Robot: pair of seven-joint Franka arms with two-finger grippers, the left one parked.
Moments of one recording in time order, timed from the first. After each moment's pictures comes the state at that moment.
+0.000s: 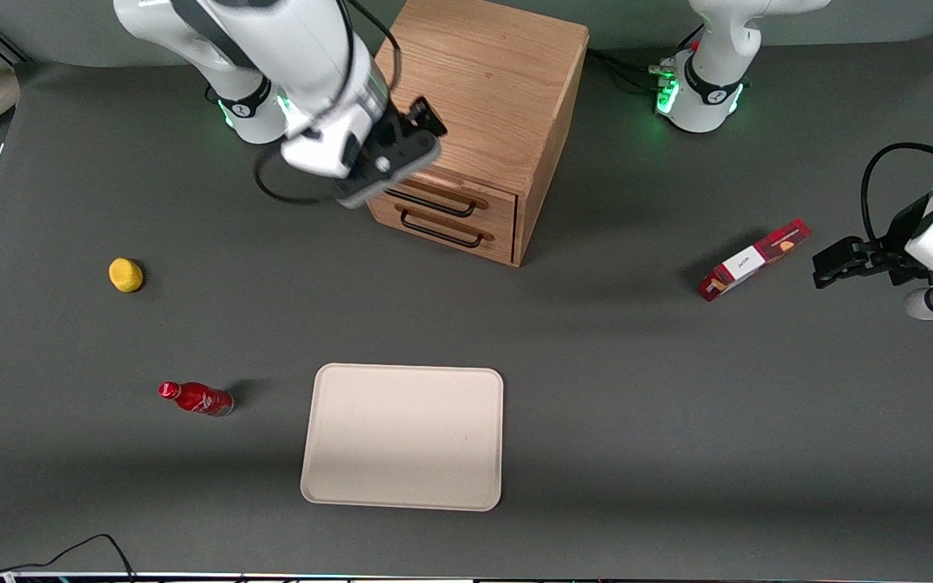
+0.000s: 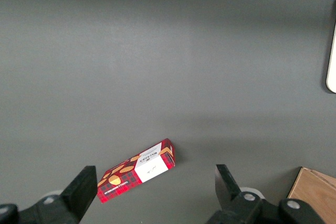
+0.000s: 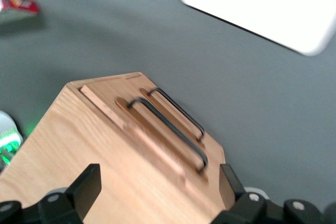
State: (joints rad) arm 0.12 0.22 0.67 -1.33 0.03 1.51 0.52
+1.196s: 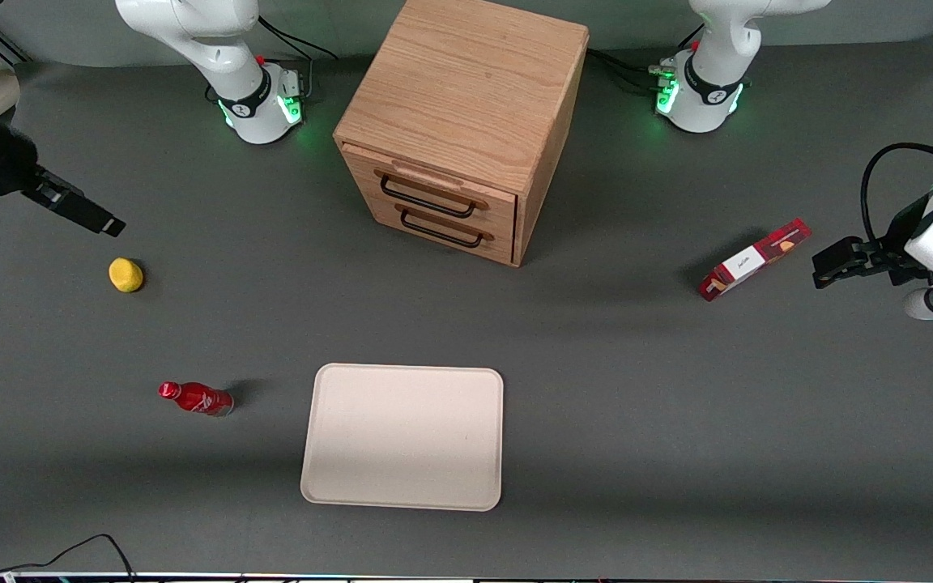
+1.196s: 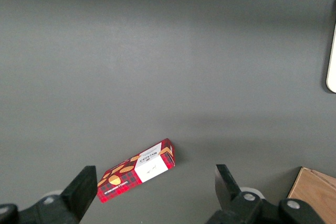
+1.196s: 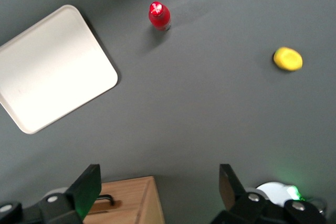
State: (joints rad) arm -0.06 -0.01 0.12 -1.50 0.06 1.44 0.58
